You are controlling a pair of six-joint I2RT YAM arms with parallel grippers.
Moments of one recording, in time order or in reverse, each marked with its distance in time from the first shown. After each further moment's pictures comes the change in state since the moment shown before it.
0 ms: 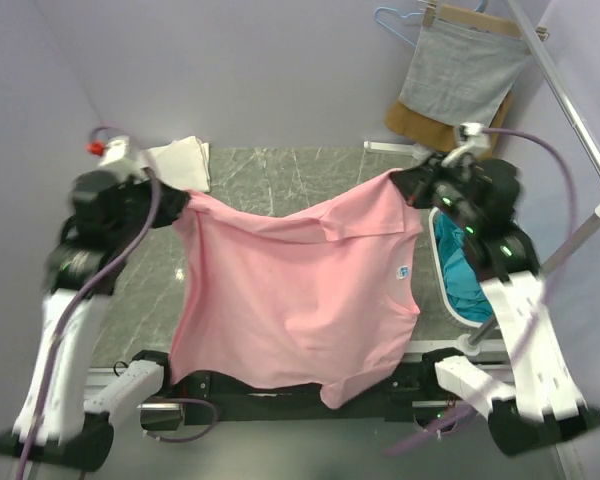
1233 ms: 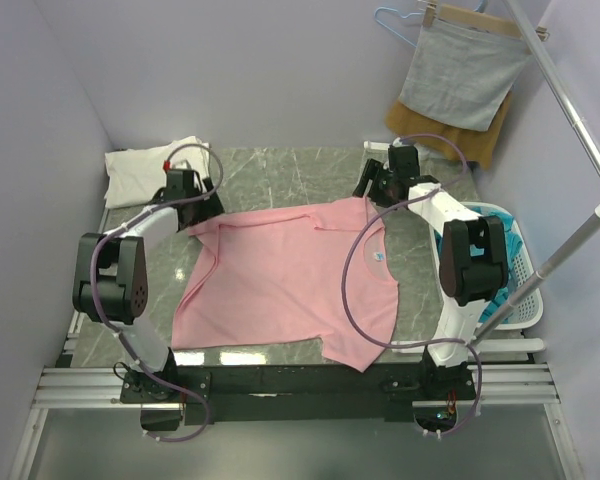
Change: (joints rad) left arm 0.057 0.839 -0.209 0.569 -0.247 0.027; right arm -0.037 0.936 0.081 0.219 0.176 0.040
